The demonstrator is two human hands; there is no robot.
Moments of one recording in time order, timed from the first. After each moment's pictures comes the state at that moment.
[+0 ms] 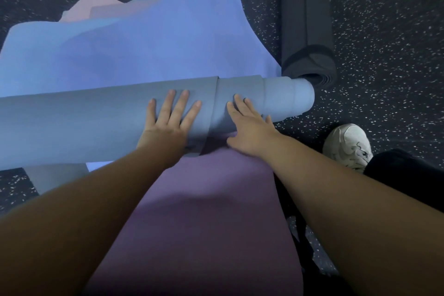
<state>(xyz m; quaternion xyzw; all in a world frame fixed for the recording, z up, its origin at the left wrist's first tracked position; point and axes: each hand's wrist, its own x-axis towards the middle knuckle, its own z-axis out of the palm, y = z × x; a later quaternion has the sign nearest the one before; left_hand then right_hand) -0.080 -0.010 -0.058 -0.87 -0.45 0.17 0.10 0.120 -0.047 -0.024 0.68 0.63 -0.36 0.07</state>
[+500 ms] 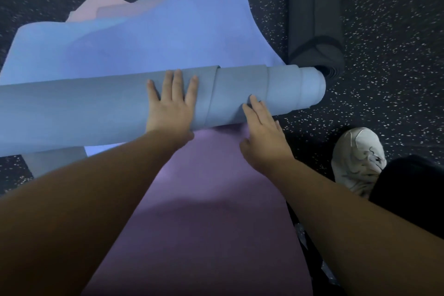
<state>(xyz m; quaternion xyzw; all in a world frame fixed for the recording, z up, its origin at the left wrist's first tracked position) -0.053 0.026 -0.036 -0.82 -0.52 0.23 0.09 0.117 -0.069 -0.040 0.74 0.59 -0.31 -0.09</state>
